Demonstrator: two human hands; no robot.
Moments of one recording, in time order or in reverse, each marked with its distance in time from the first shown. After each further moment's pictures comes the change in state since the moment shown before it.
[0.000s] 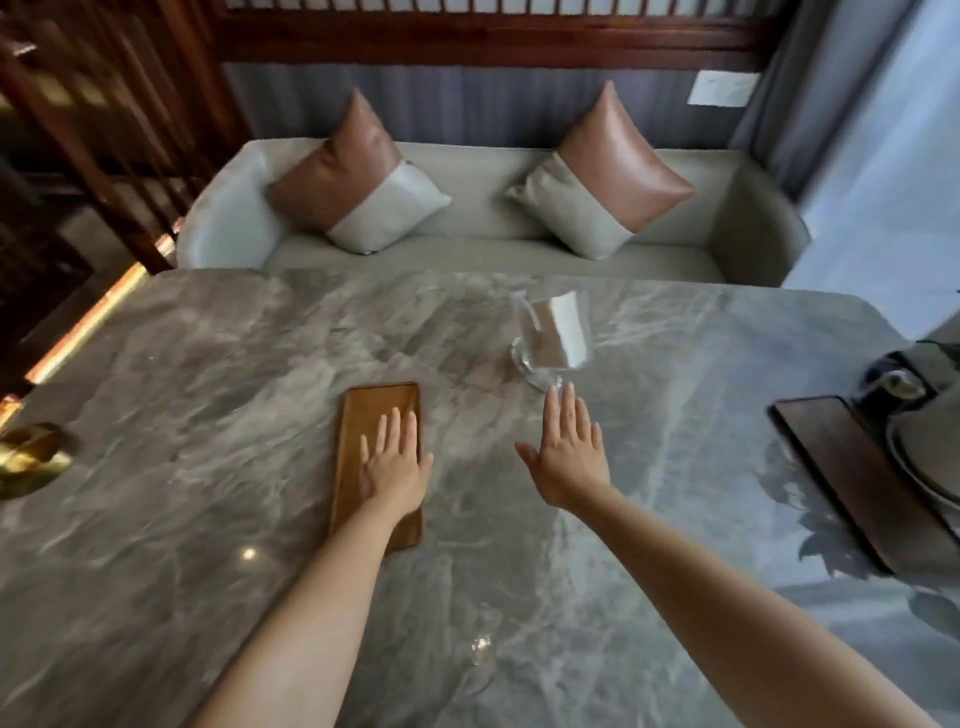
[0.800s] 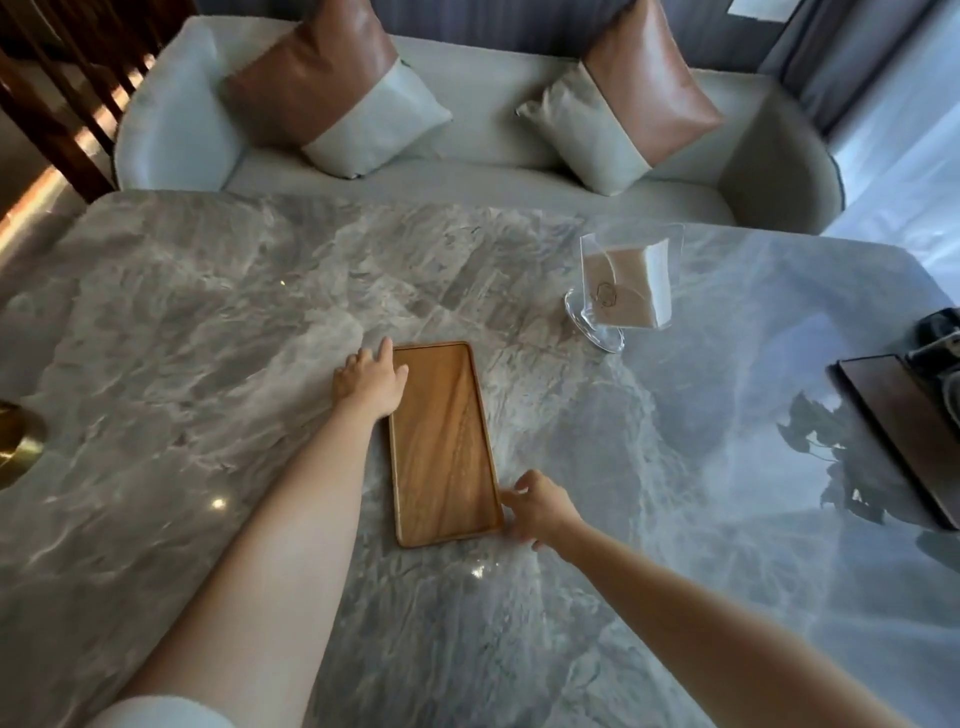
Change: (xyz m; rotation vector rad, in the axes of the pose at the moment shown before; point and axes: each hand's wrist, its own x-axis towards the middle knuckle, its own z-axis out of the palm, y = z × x) left_hand 0.117 -0.103 -0.025 -0.008 -0.096 -0.010; right_hand 0.011 -0.100 0.104 0.531 -0.390 0.492
